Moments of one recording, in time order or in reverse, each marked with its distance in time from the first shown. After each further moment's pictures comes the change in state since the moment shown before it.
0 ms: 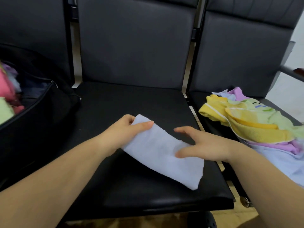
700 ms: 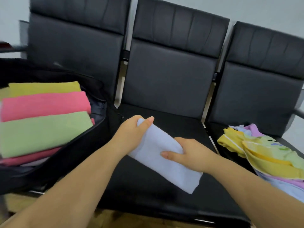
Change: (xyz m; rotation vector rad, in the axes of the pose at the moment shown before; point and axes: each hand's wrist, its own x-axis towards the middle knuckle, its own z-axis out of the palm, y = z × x) left_hand -0.076 0.019 -0.072 0.100 0.362 0.336; right_hand -0.014 -0.107 0.035 -0.201 0.194 -0.296
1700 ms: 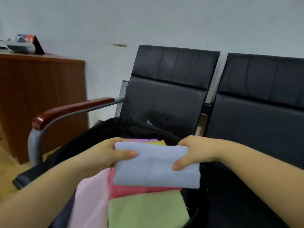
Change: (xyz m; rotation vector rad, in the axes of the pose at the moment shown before) left_hand 0.029 -0.047 -0.315 -0.189 0.109 -0.190; right_hand 0.216 -0.257 -0.049 -0.180 -0.269 -0.350
